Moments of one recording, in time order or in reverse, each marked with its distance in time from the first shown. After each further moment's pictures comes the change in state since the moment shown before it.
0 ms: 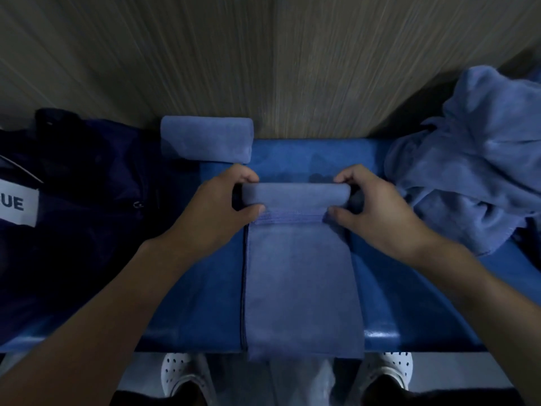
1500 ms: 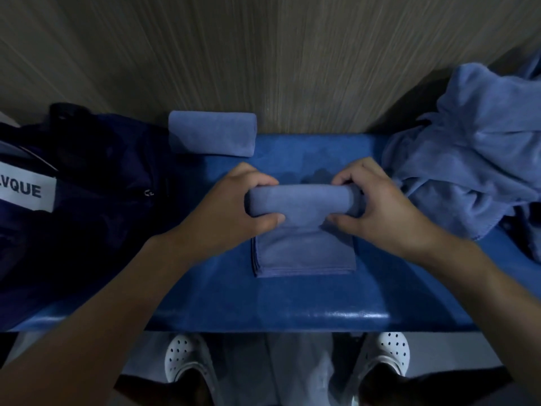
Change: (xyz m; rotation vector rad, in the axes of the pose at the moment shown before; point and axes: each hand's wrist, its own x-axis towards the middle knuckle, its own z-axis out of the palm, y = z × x) left_hand -0.020 0.020 -0.002 0.037 -0.095 0.082; right_hand -0.020 -0.012 -0.010 -0.014 -0.032 -0.164
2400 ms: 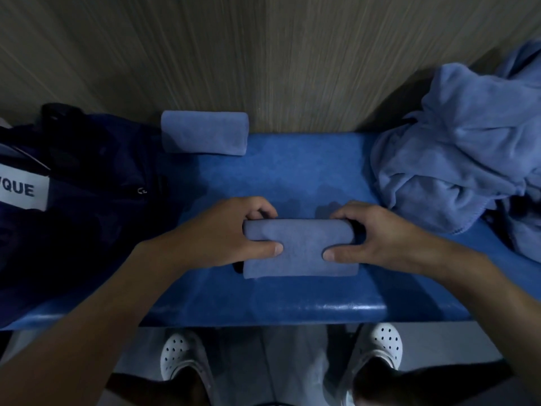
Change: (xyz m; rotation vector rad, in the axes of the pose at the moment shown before) left_hand -0.018 0.012 0.001 -0.045 -0.329 -0.106; right_hand -0.030 0.000 -0.008 0.038 -0.348 0.182
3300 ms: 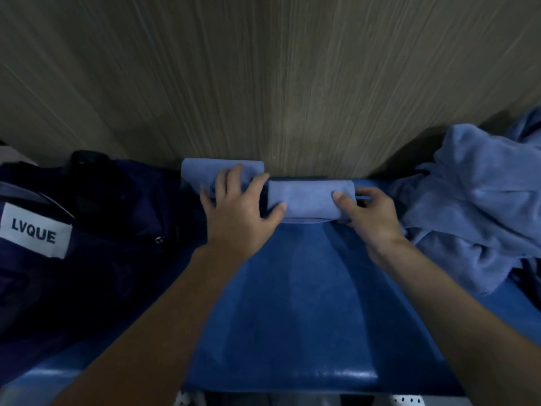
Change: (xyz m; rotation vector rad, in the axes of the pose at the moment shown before) left_hand 0.084 -0.028 -0.014 0.522 0.803 -0.042; right_hand 0.106 0.000 -0.003 0.738 0.708 0.261
